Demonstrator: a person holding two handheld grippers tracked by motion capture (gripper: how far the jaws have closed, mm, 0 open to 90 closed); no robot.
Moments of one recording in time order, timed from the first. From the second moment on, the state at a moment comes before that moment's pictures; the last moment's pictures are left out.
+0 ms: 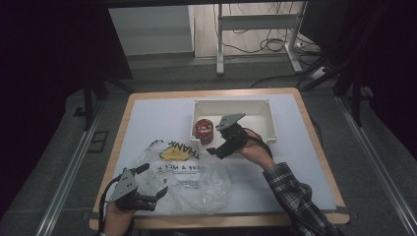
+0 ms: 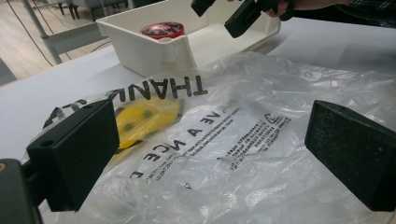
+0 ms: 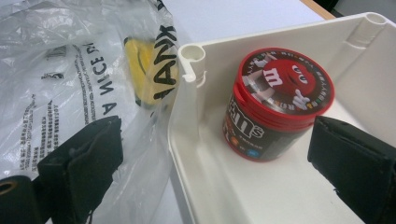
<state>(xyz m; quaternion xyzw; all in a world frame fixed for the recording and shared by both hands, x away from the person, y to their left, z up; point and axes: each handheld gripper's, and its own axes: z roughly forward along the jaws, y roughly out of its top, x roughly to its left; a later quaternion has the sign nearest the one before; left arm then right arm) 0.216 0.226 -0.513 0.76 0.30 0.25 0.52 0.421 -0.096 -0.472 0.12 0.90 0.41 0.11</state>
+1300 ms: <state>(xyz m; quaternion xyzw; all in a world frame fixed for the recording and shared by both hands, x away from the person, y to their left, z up) 0.216 0.225 -0.513 0.76 0.30 0.25 0.53 0.384 -0.138 -0.474 0.17 0.87 0.46 0.09</state>
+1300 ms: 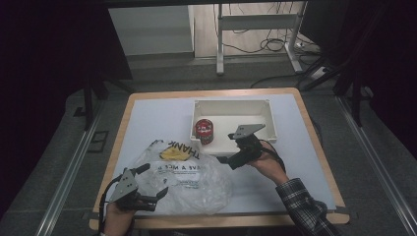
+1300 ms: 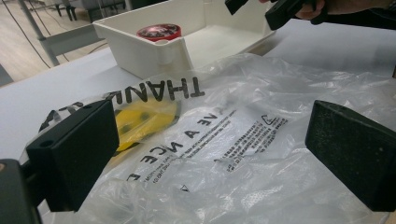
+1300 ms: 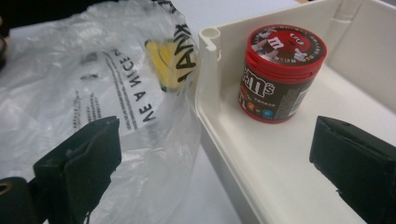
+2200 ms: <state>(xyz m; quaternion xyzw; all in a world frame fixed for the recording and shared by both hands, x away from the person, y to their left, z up) 0.216 0.224 -0.513 0.76 0.30 0.25 0.53 0.352 -0.173 -0.475 0.19 0.85 0.49 0.11</state>
